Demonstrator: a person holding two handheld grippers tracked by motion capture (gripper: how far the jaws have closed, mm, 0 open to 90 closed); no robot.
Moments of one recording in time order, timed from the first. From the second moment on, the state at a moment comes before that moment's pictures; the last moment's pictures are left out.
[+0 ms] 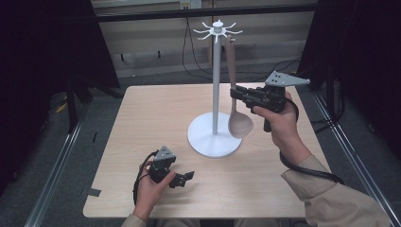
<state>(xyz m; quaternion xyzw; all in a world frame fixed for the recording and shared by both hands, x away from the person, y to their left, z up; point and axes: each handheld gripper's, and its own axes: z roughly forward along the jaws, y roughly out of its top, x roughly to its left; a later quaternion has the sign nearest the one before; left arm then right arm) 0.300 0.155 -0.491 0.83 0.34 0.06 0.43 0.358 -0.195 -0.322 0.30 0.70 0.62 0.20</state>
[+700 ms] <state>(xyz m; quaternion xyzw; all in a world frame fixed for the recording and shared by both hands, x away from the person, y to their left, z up) 0.299 0.157 -0.491 0.83 0.35 0.06 0.43 0.358 -0.184 -0.324 0.31 0.69 0.63 0.19</state>
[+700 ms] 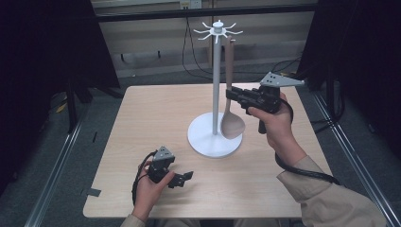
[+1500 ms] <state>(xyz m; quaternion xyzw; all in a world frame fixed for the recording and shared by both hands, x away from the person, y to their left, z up) 0.300 0.154 -0.492 0.84 0.34 0.06 0.43 0.354 -0.186 -0.325 0.32 0.70 0.61 0.19</state>
